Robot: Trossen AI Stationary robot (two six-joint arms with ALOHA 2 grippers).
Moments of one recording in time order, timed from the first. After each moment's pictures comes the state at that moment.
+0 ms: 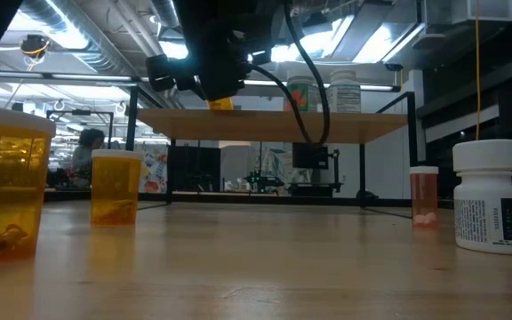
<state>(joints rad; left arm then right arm) -0.10 2.01 1.65 -1.44 -1.29 0.90 0.20 1.48 2.34 -1.57 -0.02 0.30</state>
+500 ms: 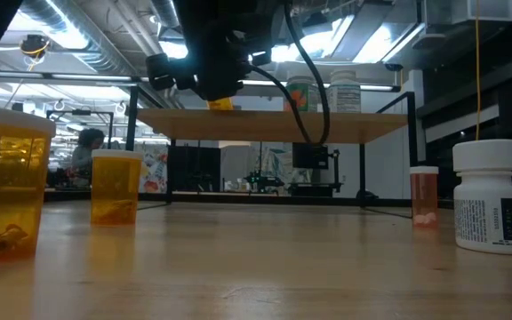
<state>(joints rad) -0.11 2.01 1.65 -1.44 -1.29 0.92 0.20 1.48 2.34 -1.57 -0.02 0.28</state>
